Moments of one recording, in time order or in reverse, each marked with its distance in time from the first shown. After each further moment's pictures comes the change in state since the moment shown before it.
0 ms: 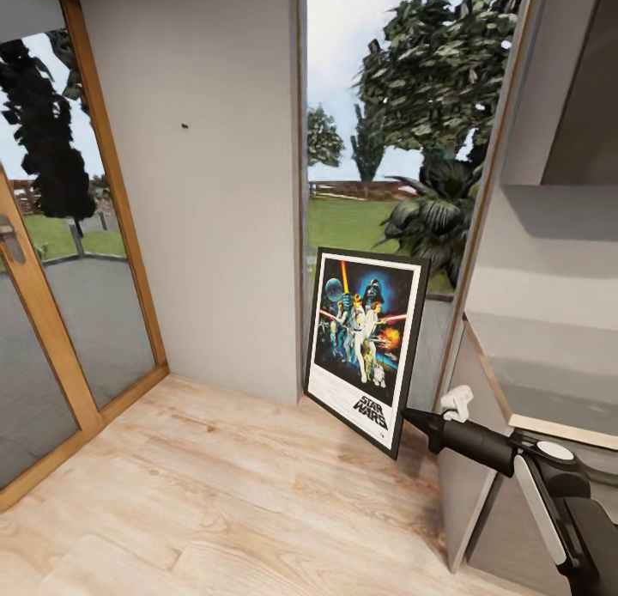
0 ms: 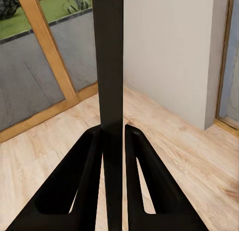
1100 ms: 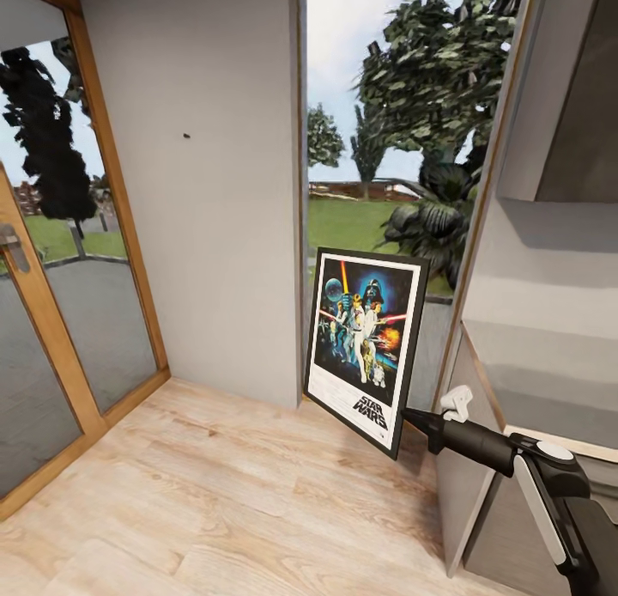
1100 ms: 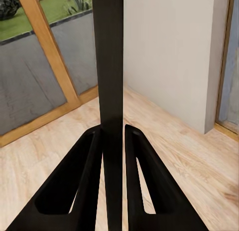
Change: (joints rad) left arm 0.000 -0.001 -0.002 0.001 -0.001 0.000 0.000; right arm 0.000 0.000 0.001 0.000 0.000 0.000 -0.001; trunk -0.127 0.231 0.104
